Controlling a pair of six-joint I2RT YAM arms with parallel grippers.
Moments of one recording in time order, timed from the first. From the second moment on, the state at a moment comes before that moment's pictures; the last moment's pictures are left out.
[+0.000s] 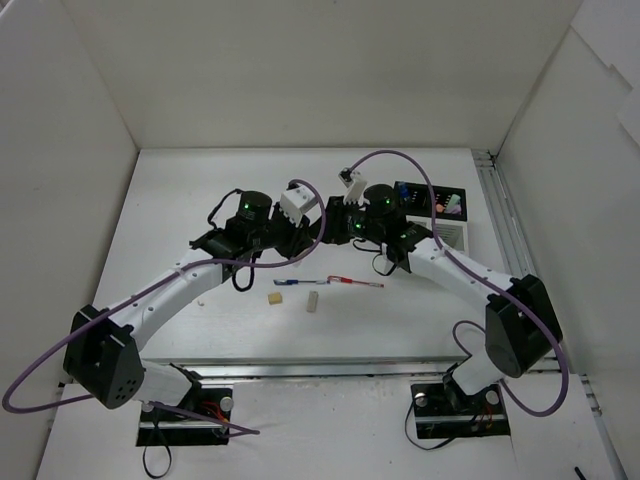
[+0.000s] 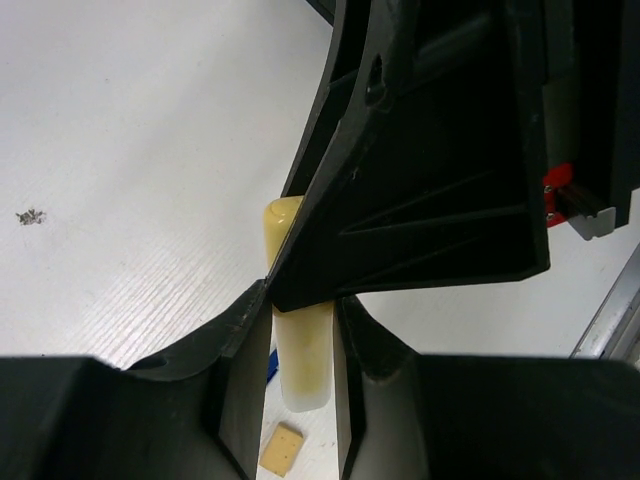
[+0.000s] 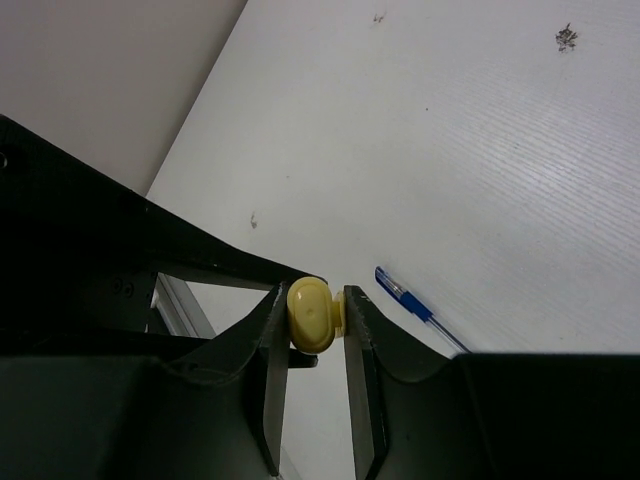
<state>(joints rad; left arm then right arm) -0.60 1.38 1.10 -0.22 0.33 0.07 0.58 1.52 1.04 0.12 -0.45 0.56</state>
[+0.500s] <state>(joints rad) -0.61 1.20 1.03 -0.22 0.27 0.02 0.46 1.31 1.04 -0.06 -0.14 0.42</state>
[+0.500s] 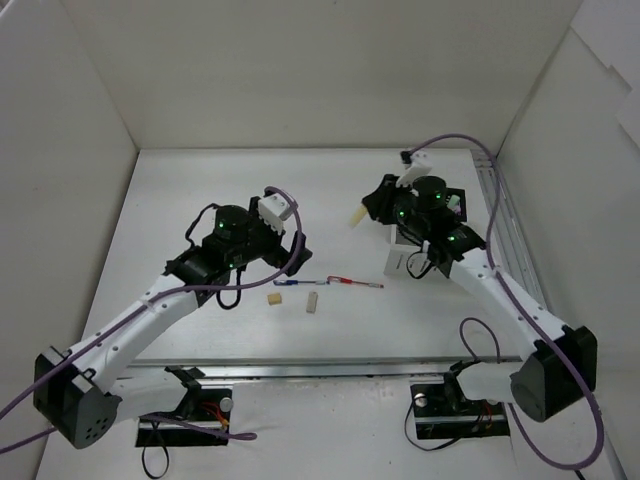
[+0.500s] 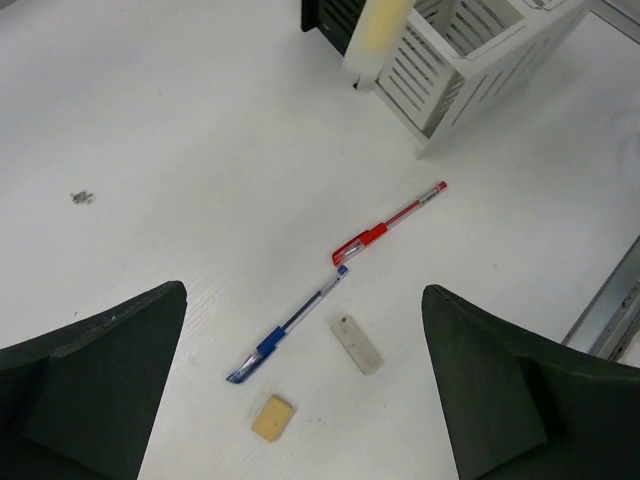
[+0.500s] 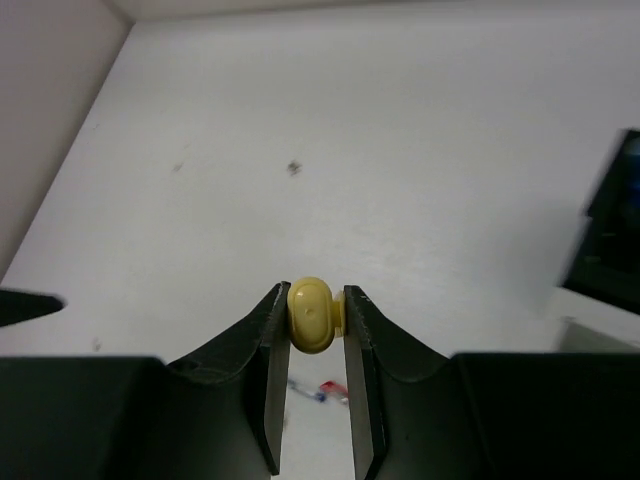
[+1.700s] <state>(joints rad) -0.57 1.09 0.83 -0.29 -0.06 -0.19 -0.07 1.54 1.05 0.07 0.01 0.04</state>
